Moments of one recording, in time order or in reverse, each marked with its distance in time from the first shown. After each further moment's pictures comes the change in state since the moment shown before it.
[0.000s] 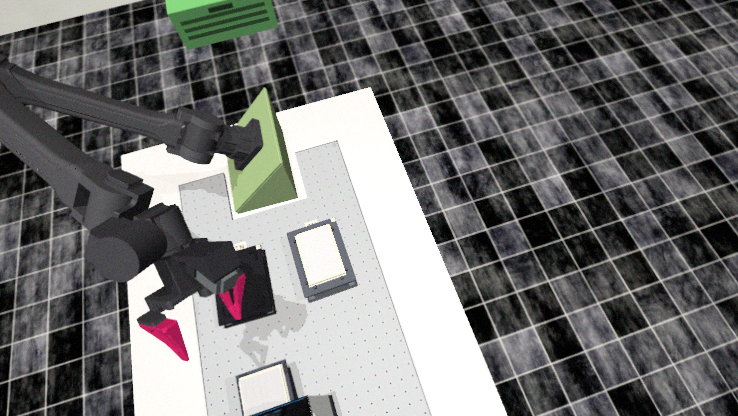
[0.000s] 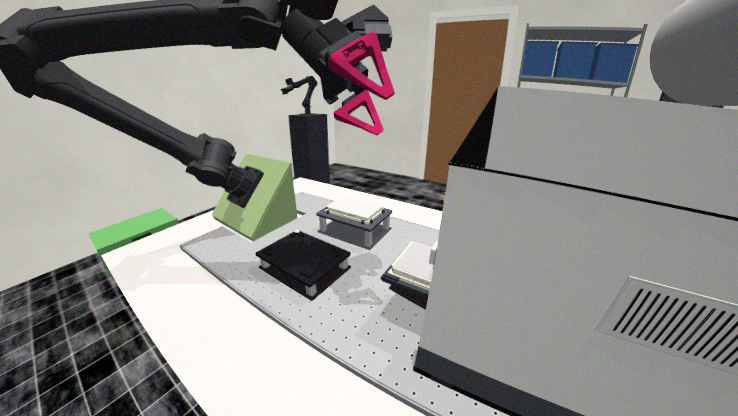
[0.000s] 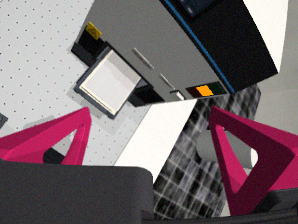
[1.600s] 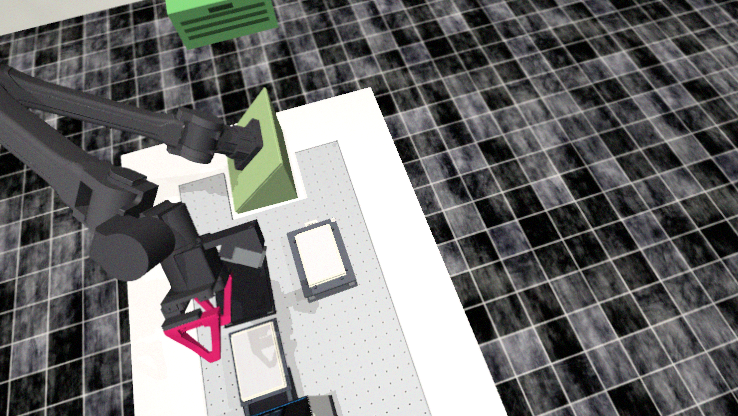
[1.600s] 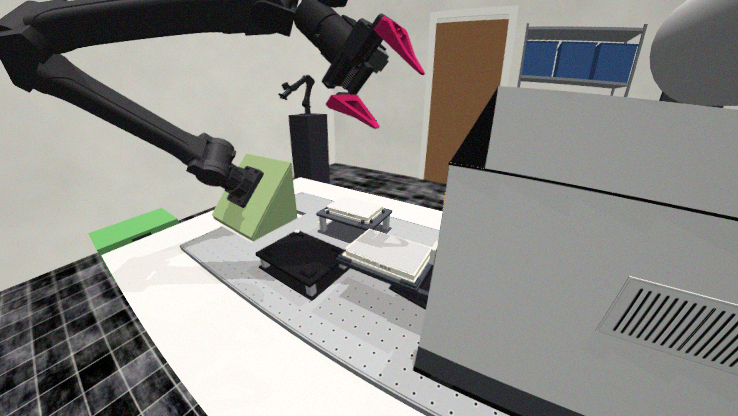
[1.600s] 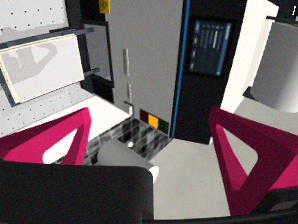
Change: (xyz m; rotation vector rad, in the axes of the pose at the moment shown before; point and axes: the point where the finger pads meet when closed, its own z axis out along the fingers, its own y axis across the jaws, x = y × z) arm -0.028 -0.005 -0.004 0.007 -0.007 -0.761
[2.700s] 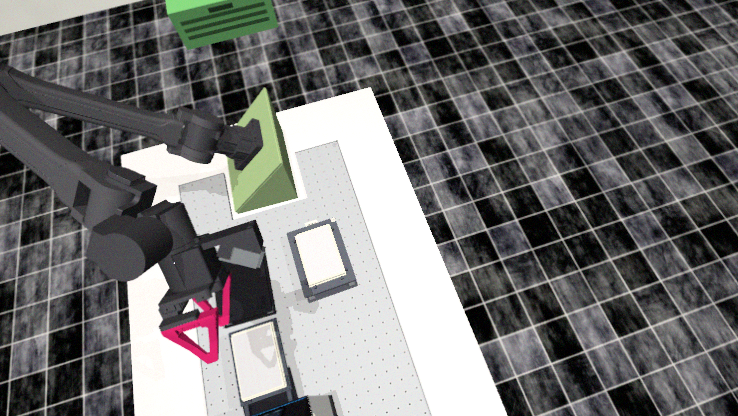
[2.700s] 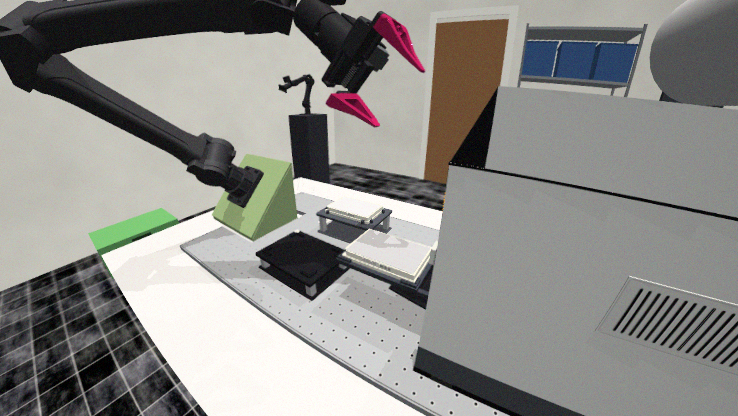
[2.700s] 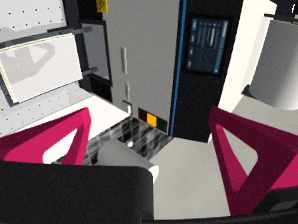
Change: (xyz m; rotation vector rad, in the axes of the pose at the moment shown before) arm 0.002 -0.003 -0.001 0.006 0.002 0.006
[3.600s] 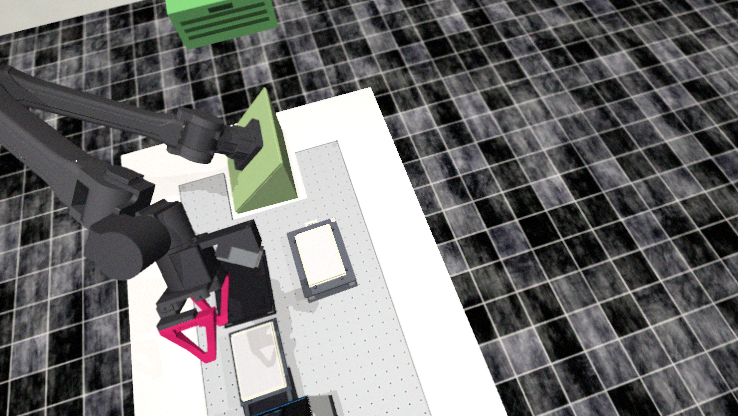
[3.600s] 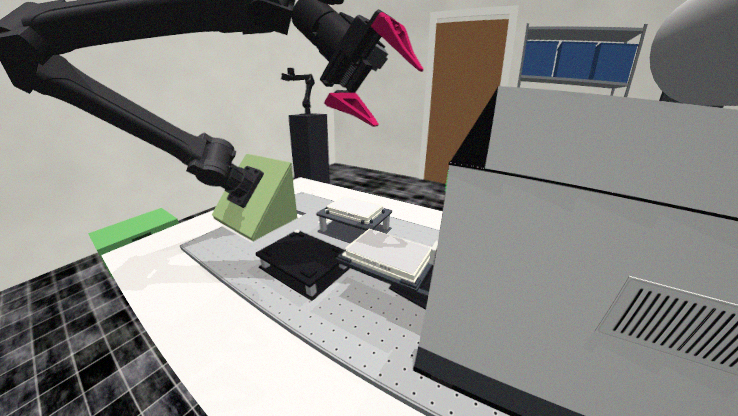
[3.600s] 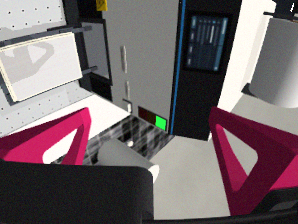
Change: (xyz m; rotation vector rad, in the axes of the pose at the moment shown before) arm 0.002 0.000 -0.002 0.003 0.001 0.004
